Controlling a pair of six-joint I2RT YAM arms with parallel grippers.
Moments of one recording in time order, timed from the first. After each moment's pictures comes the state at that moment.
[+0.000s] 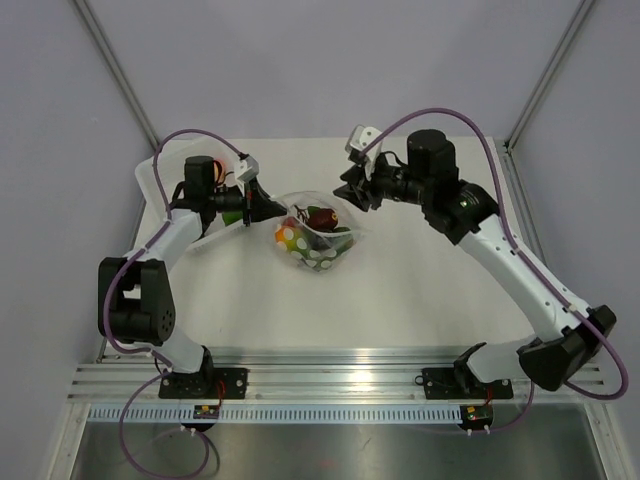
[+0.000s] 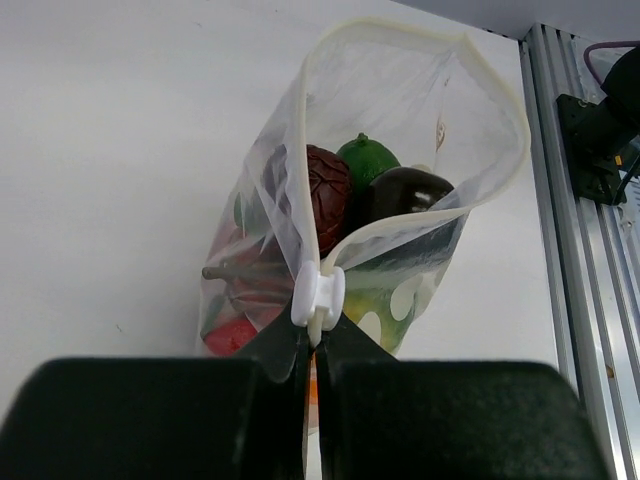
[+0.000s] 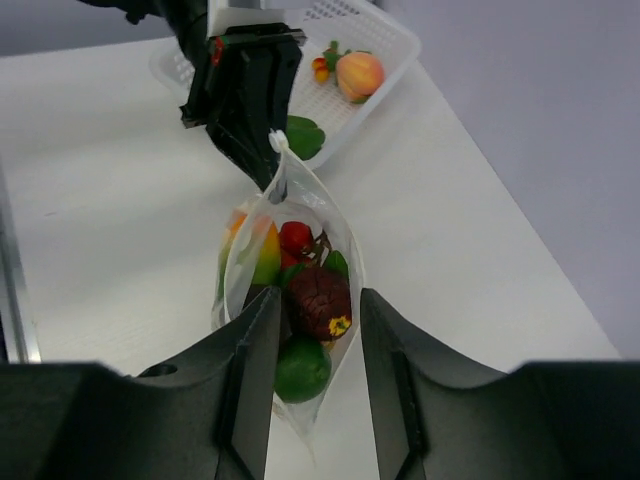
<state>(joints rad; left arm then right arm) -0.07 1.59 1.10 -0.08 1.29 0.36 0.59 1.30 1.41 -0.37 -0.44 -0.34</state>
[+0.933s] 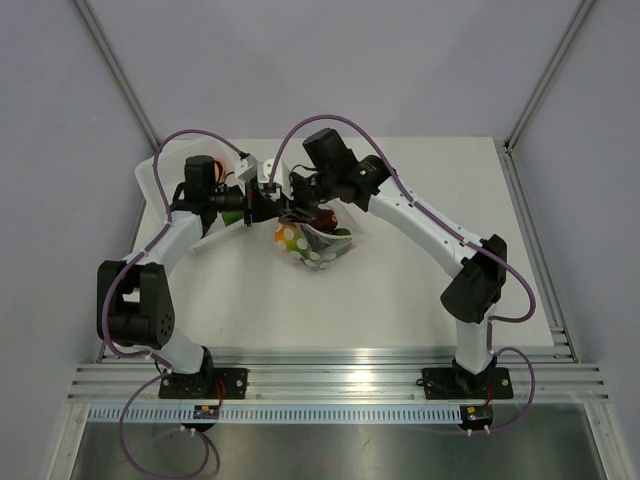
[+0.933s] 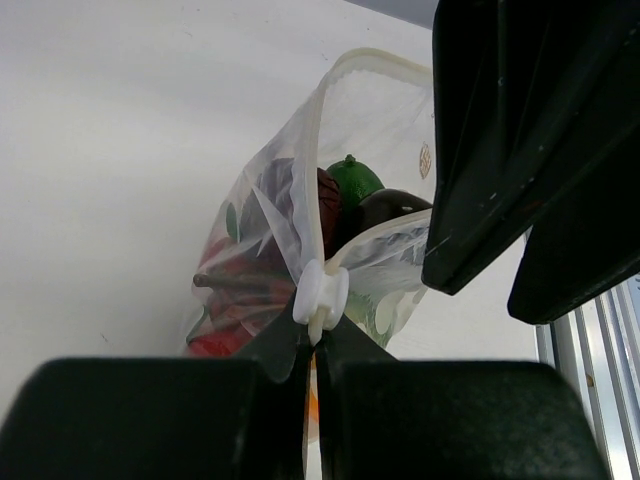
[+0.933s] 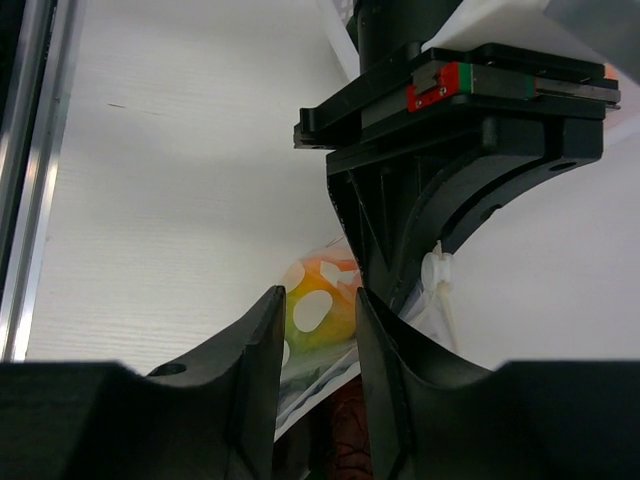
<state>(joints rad) -0.09 1.56 1.08 -0.03 1.29 0.28 0.79 1.93 2.00 -0.77 -0.59 -0.70</state>
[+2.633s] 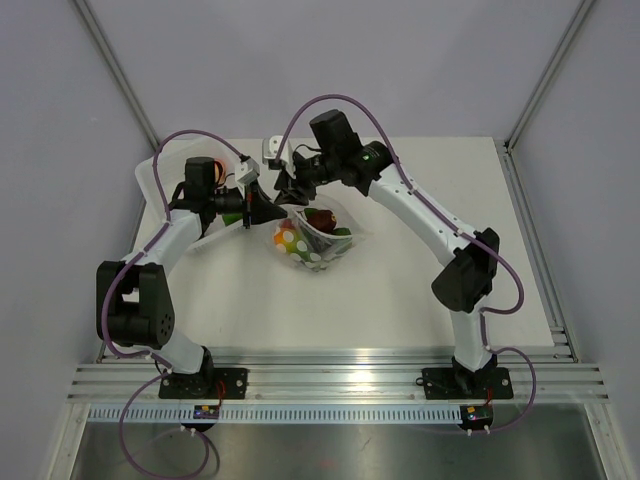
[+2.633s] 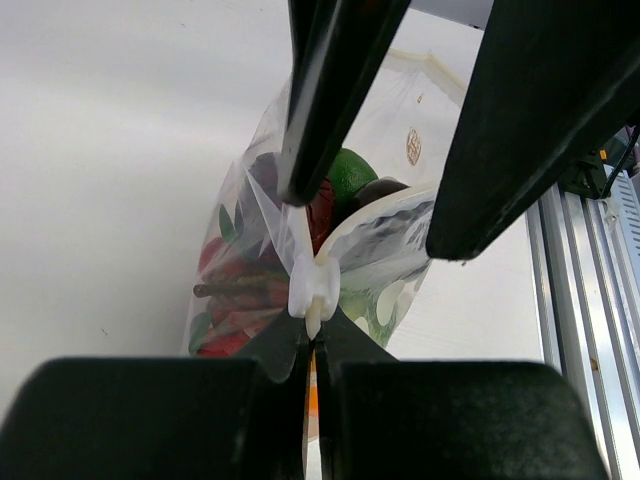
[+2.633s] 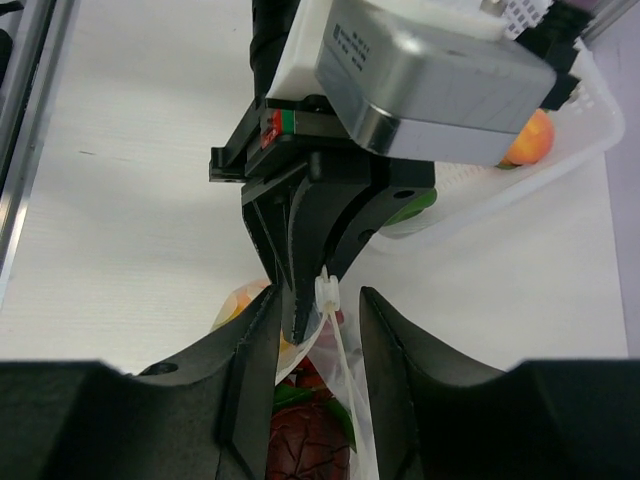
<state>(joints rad) -0.09 1.56 1.09 -0.14 1.30 0.39 0.72 2.02 2.15 -0.71 -0.70 -0.68</state>
